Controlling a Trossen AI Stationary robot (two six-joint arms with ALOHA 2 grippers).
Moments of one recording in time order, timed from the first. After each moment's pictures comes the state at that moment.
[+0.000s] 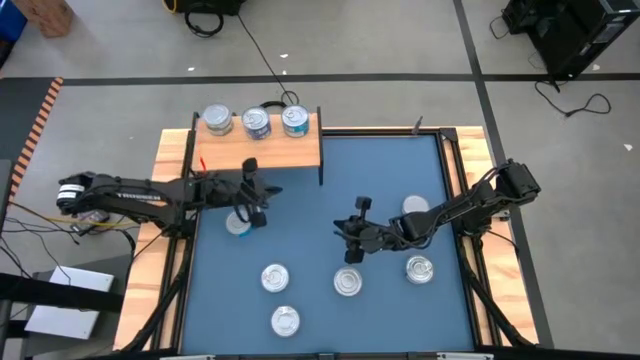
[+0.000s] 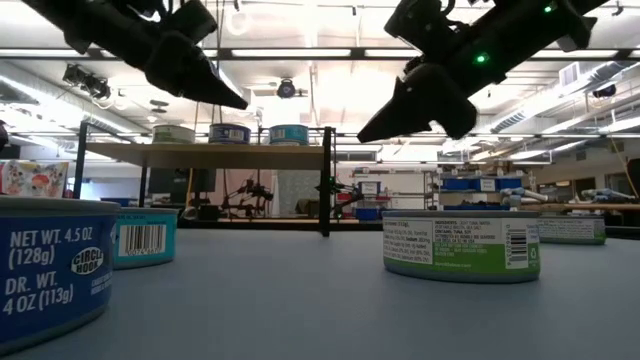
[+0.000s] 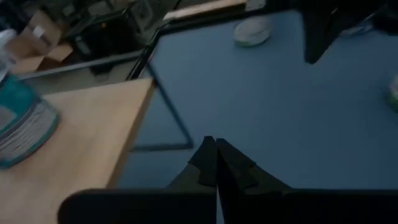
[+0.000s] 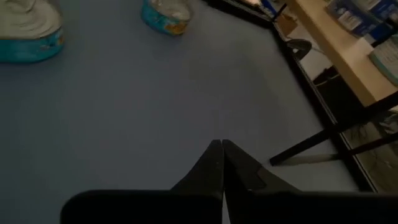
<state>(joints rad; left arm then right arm) 0.08 0.96 0.55 0.01 -0.23 0.20 0.29 1.61 0.82 0.16 0.65 -0.08</state>
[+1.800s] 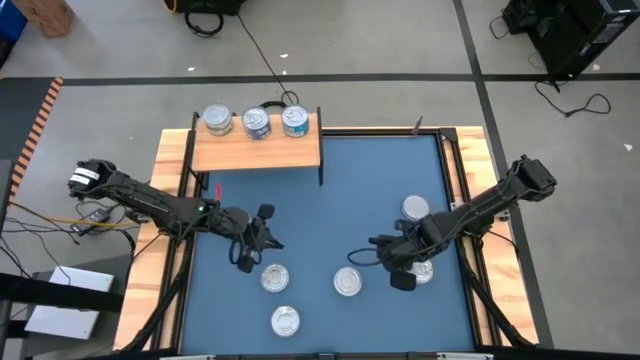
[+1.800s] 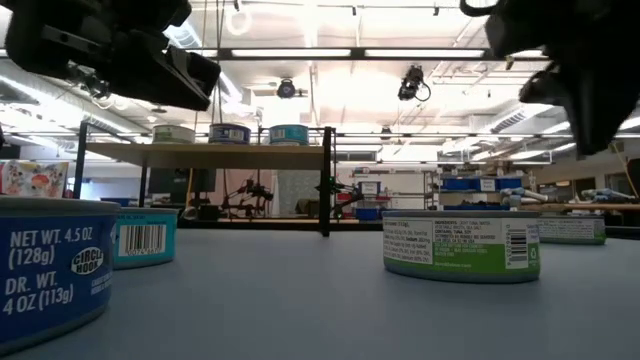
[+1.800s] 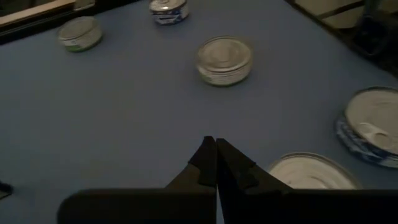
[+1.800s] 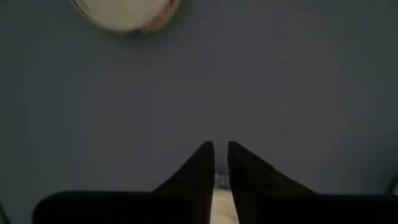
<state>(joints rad) -0.25 1.10 0.51 0.07 0.00 0.17 0.44 1.47 1.03 -0.93 0.02 0.65</state>
